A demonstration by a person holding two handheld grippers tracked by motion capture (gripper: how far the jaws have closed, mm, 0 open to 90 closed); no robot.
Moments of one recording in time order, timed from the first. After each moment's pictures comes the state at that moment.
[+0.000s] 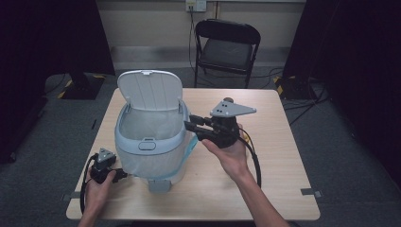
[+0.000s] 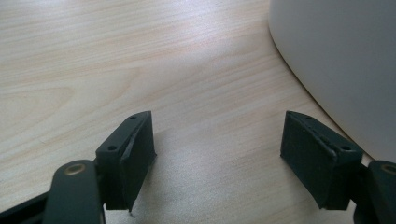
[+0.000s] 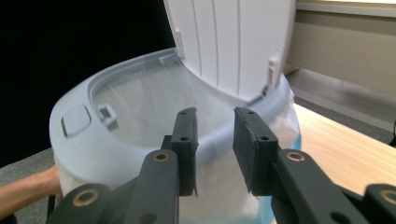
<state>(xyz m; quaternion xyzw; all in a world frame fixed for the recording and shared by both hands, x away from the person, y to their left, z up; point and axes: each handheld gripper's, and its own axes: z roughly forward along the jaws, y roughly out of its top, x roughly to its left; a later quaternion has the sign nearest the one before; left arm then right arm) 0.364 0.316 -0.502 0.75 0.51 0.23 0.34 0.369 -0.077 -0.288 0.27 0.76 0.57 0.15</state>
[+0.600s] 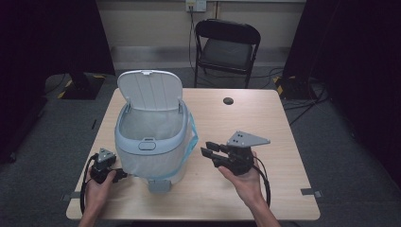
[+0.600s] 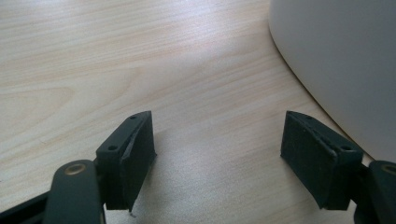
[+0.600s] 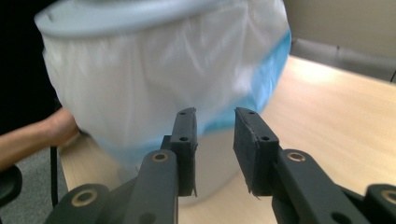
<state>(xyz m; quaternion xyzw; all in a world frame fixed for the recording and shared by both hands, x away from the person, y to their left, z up) 0.364 0.315 -0.502 0.75 0.51 0.23 0.34 0.335 -0.117 -0.354 0.31 0.77 0.55 0.13</state>
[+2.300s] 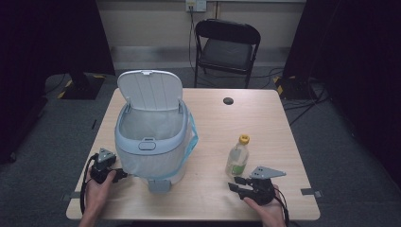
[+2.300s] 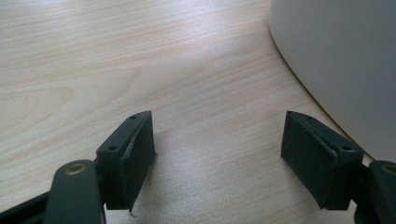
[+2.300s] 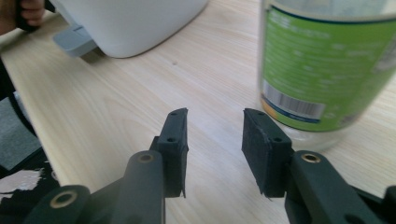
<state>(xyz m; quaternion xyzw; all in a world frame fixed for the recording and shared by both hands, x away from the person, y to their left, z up) 0.364 0.315 -0.502 0.75 0.51 0.23 0.34 0.306 -0.197 -0.469 0.38 0.80 0.45 0.09</state>
